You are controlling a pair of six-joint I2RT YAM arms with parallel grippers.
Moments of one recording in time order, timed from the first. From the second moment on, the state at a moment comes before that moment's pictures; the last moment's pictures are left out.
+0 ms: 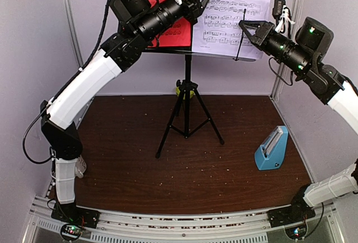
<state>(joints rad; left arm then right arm) -0.95 2.07 2.56 0.05 0.16 0.33 0.66 1.23 1.52 -0.06 -0.02 0.49</state>
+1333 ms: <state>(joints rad) -0.95 1.99 2.51 0.02 0.02 0.35 0.66 1.23 1.52 -0.06 -0.02 0.50</state>
